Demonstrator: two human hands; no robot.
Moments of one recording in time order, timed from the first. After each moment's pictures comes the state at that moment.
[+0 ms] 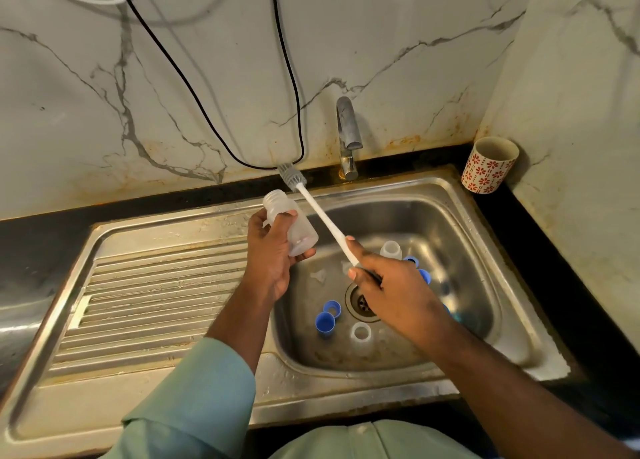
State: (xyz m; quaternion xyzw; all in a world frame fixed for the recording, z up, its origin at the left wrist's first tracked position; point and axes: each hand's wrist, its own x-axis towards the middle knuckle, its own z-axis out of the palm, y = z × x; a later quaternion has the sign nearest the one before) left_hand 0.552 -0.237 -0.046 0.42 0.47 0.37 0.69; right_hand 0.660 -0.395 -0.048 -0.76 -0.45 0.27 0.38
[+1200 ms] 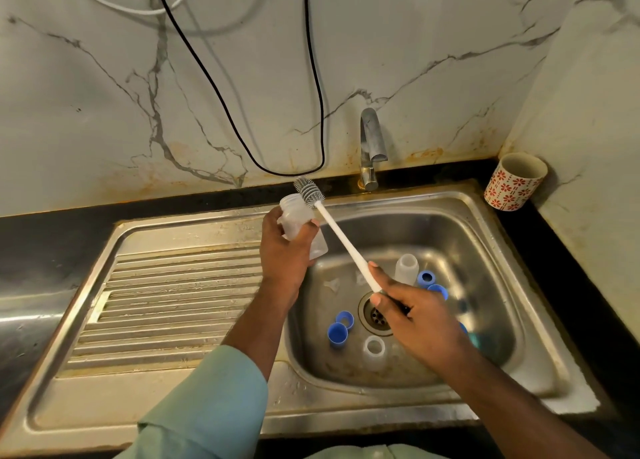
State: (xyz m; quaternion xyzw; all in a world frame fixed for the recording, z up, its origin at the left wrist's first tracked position) left_hand 0.552 -0.233 -0.043 0.54 0.52 0.41 0.52; right_hand 0.656 -0.407 -0.057 -0.73 -0.44 0.28 0.44
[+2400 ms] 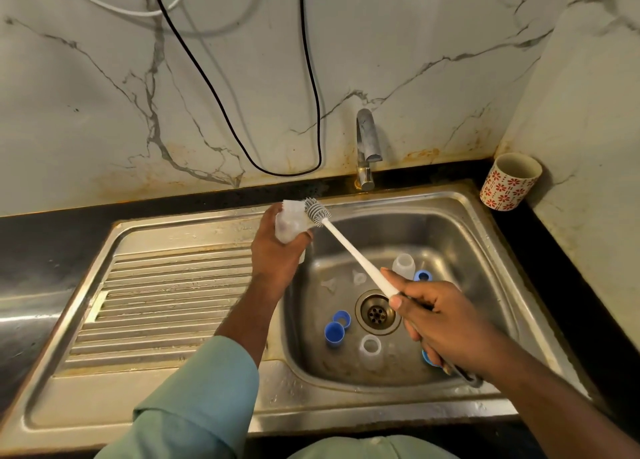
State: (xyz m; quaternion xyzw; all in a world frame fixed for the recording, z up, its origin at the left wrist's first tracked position) left_hand 0.541 -0.216 -0.059 0.63 0.53 0.37 0.43; right_hand 0.678 -0.428 -0.023 -0.70 -0.37 0.44 0.42
